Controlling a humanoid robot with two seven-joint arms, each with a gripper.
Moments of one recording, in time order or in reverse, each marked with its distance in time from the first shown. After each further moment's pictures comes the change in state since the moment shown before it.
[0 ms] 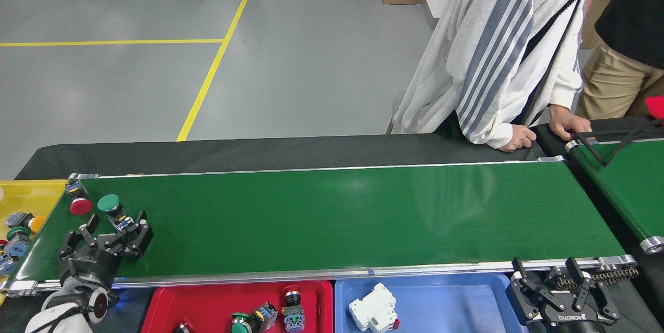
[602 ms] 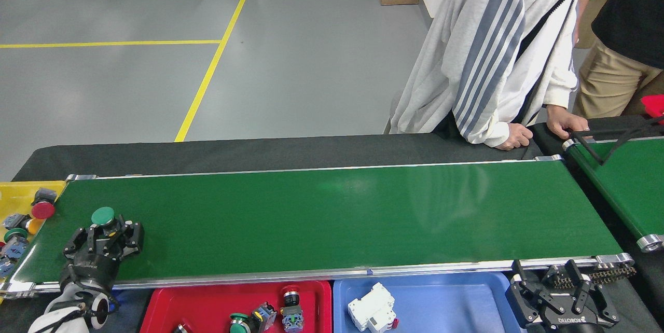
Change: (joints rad) left arm 0.328 -0.012 -0.027 -0.411 0.071 -0.116 0.091; right arm 0.009 0.000 0.000 -0.003 0.000 0.000 0.003
